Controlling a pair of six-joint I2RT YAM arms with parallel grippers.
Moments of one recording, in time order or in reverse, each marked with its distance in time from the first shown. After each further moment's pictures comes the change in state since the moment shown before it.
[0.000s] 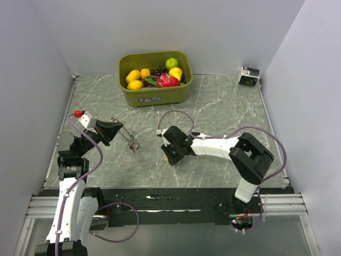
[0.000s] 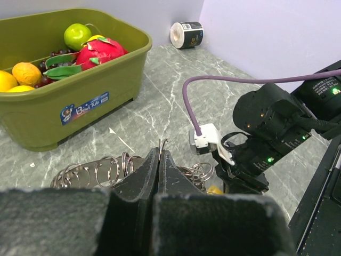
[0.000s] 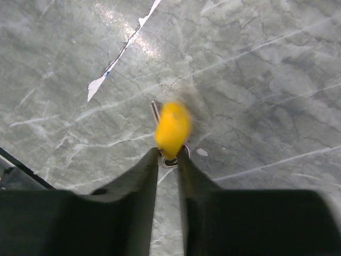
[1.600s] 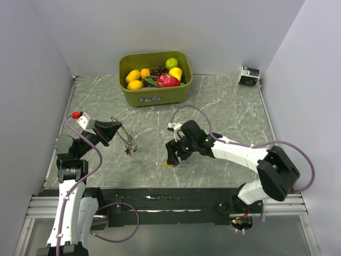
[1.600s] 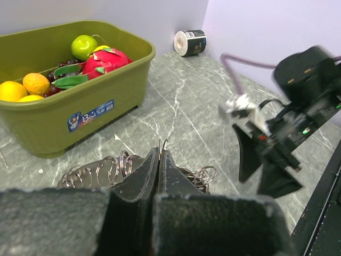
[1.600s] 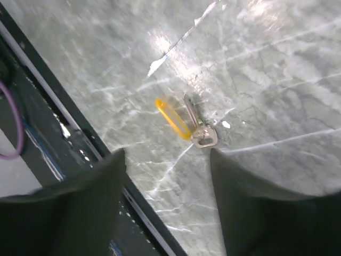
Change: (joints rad) left arm 0.008 -0.032 0.000 0.013 -0.012 -0.003; right arm -0.114 -0.262 -0.151 0.093 -0.263 -0.015
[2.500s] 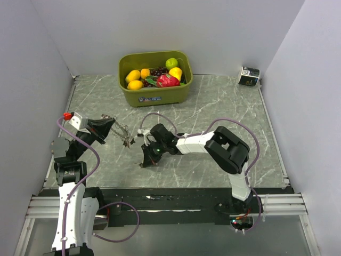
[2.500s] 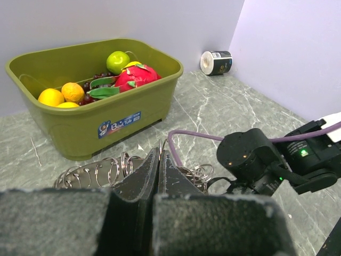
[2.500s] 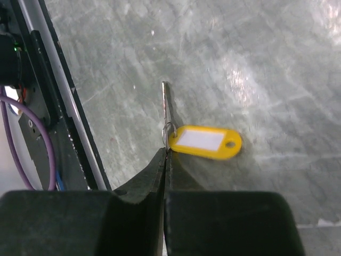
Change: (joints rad) left arm 0.068 -0.041 0.002 0.025 -0.070 -0.045; right arm 0.150 0.539 0.307 0.307 -0.203 0.076
